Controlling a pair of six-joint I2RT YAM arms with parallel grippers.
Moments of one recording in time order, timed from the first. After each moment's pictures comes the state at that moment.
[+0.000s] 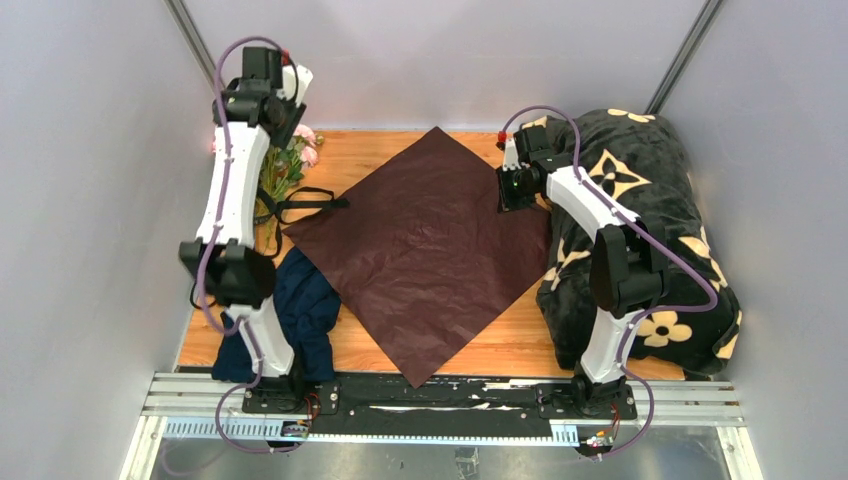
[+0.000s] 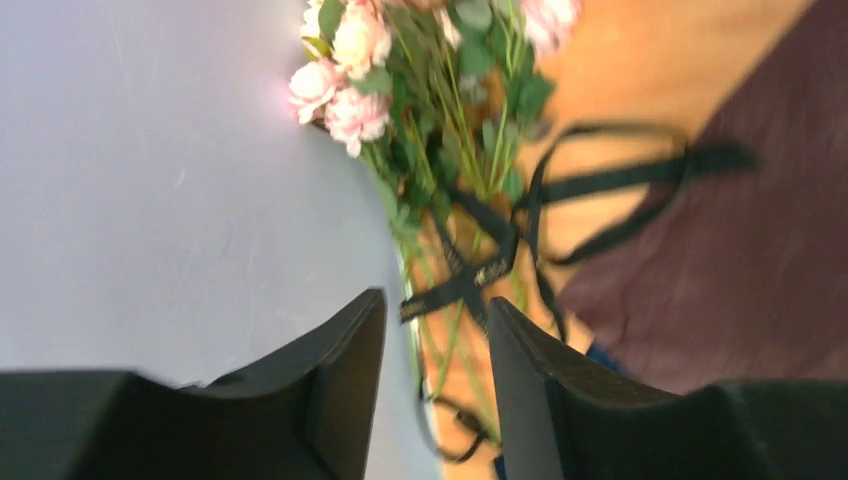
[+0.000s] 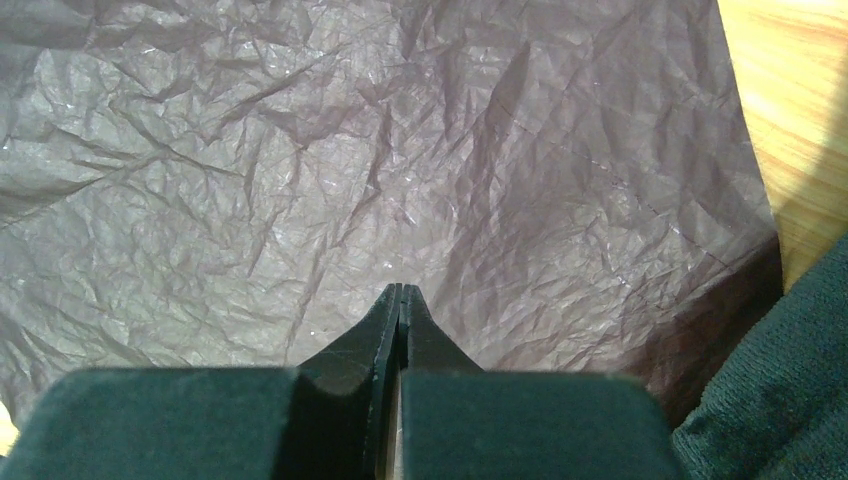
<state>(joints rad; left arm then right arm) -0.03 1.82 2.11 -1.10 -0.27 0.49 0.28 1.86 1.51 -0.64 -0.21 0.03</state>
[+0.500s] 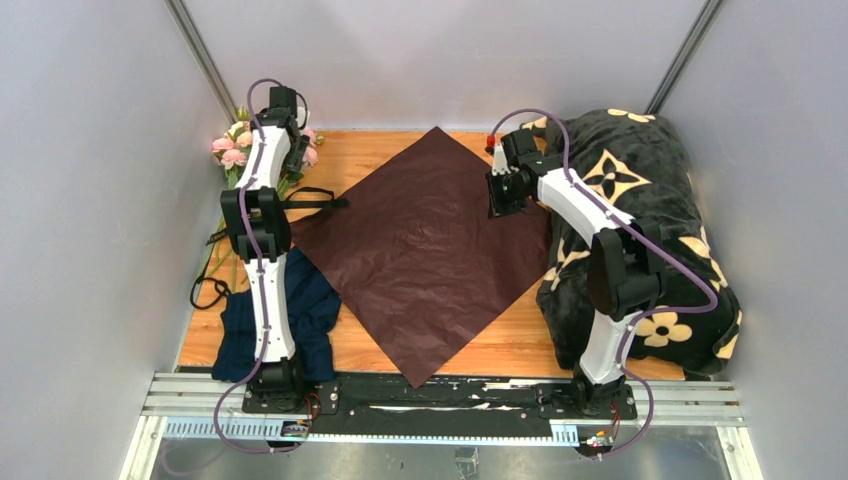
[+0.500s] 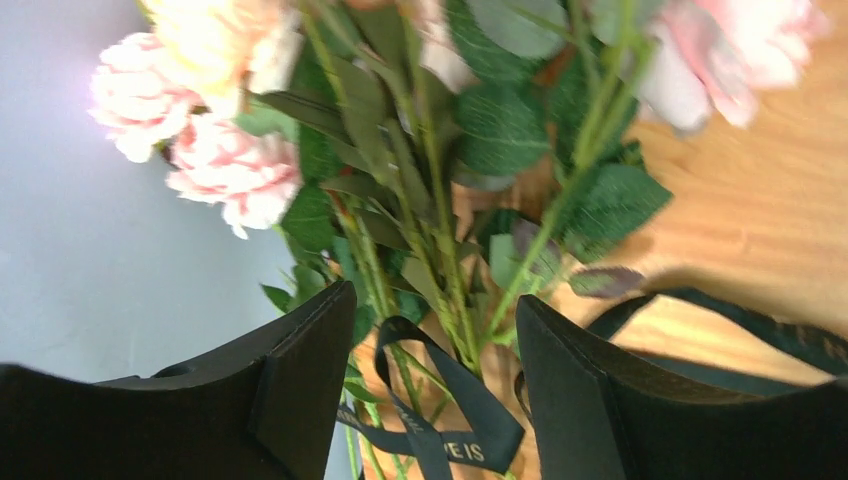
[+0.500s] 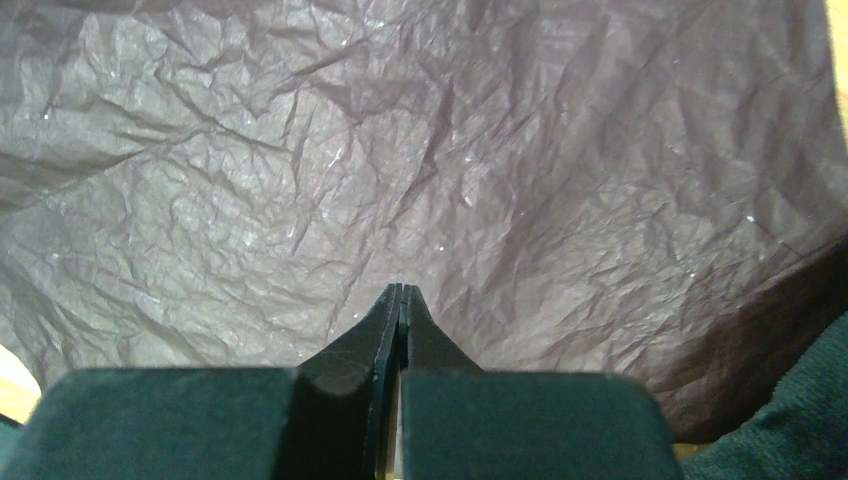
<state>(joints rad) 0.07 2.43 2.32 -0.87 -0.39 0.40 0.35 1.85 1.51 -0.68 -0.20 0.08</state>
